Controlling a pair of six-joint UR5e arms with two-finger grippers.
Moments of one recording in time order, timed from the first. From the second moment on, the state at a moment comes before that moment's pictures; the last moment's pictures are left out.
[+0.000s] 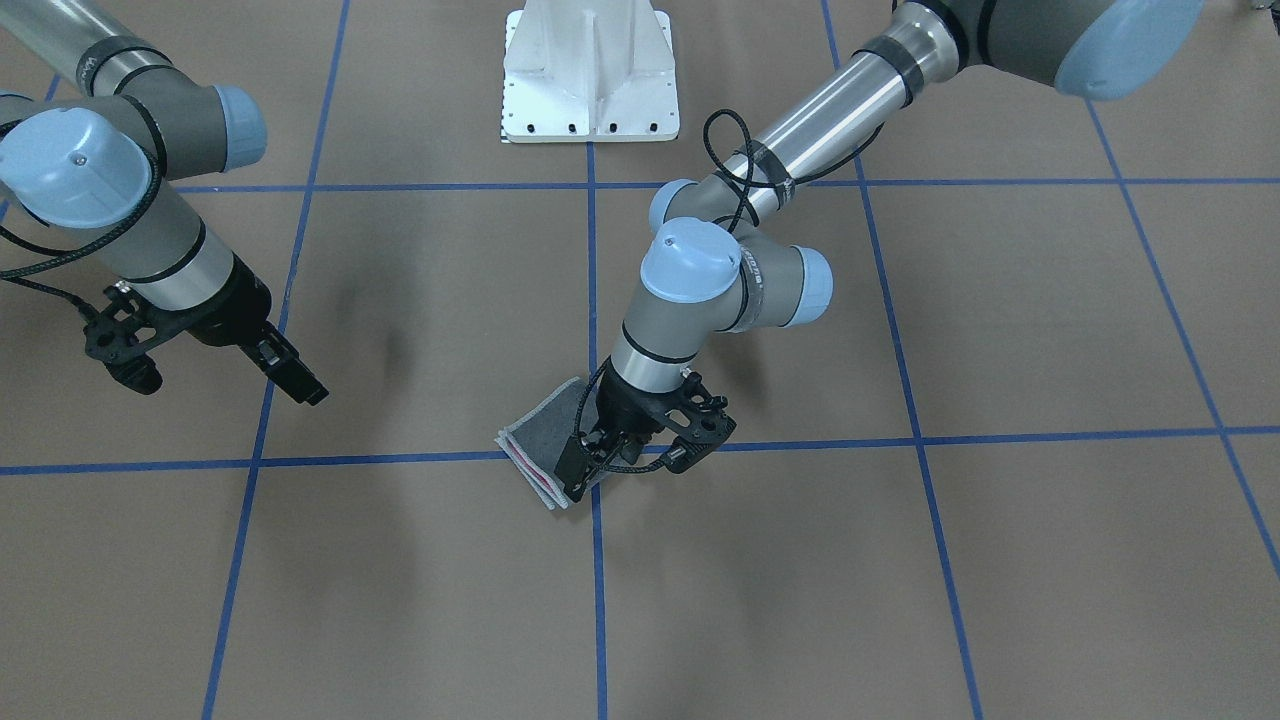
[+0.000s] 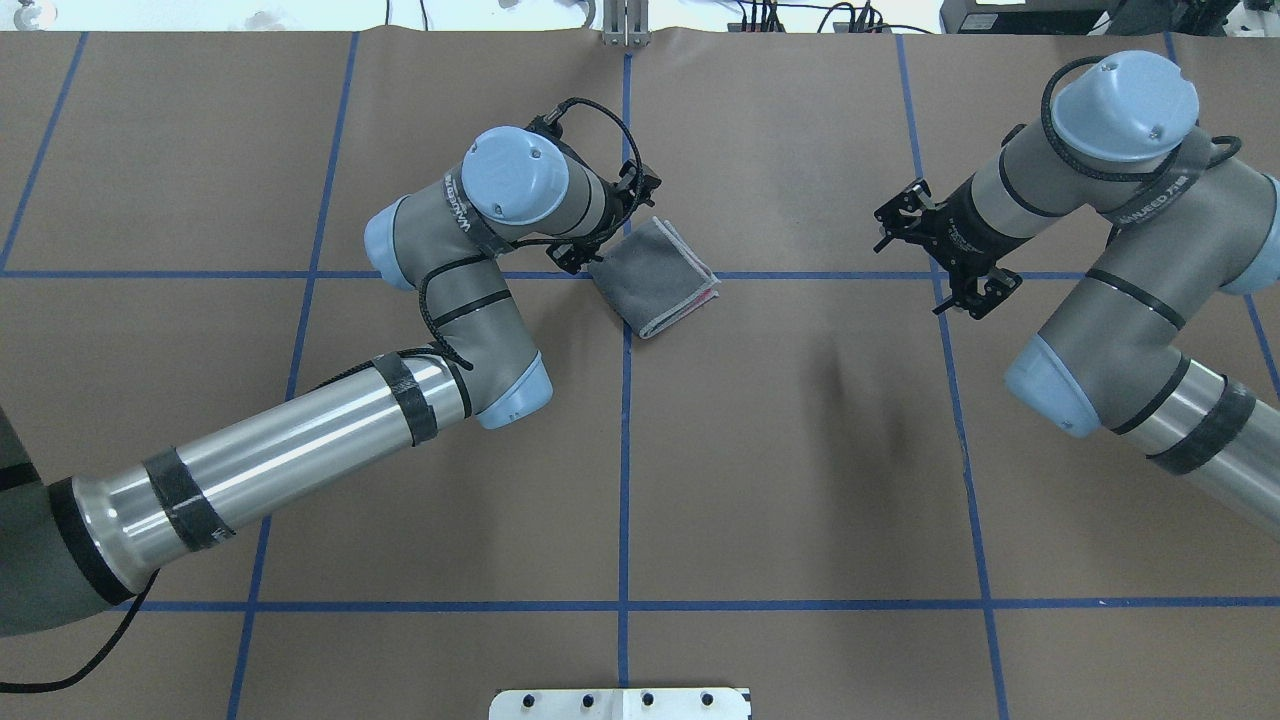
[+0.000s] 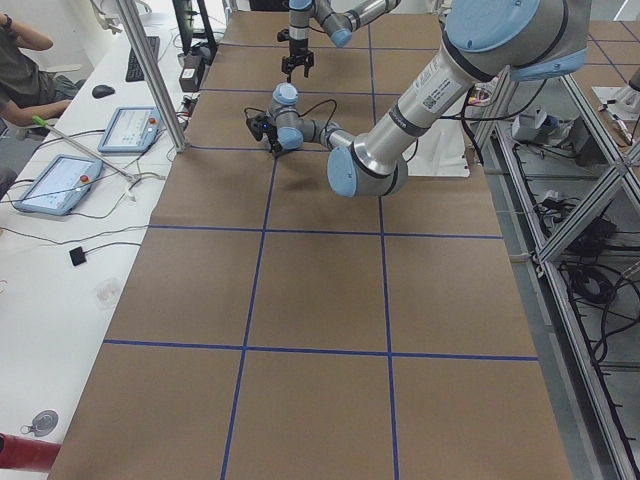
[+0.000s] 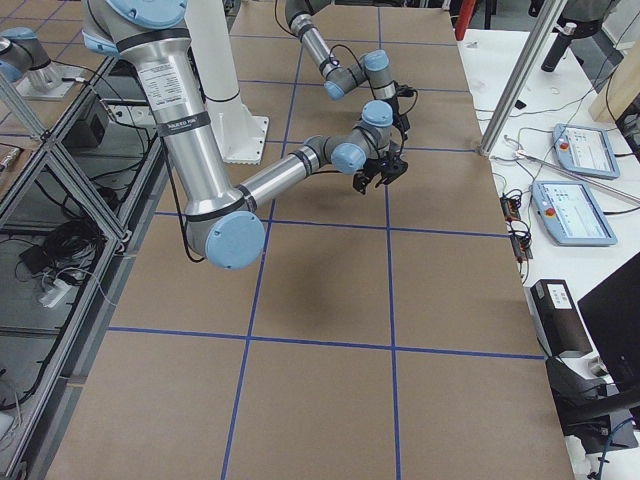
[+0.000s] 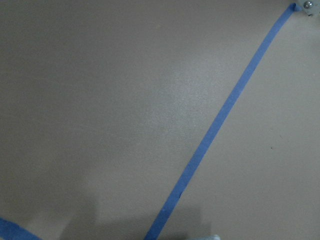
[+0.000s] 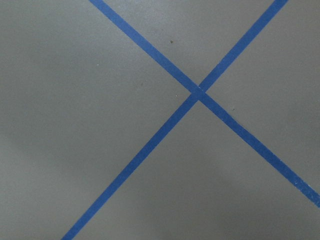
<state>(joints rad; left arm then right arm) -0.63 -2.55 -0.96 -2.35 -1.74 -1.94 0.87 -1.22 1.71 -1.32 2.14 1.82</state>
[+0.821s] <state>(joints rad) -0.63 -2.55 -0.96 -2.35 -1.74 -1.94 0.87 -1.22 1.71 -1.32 2.14 1.82</state>
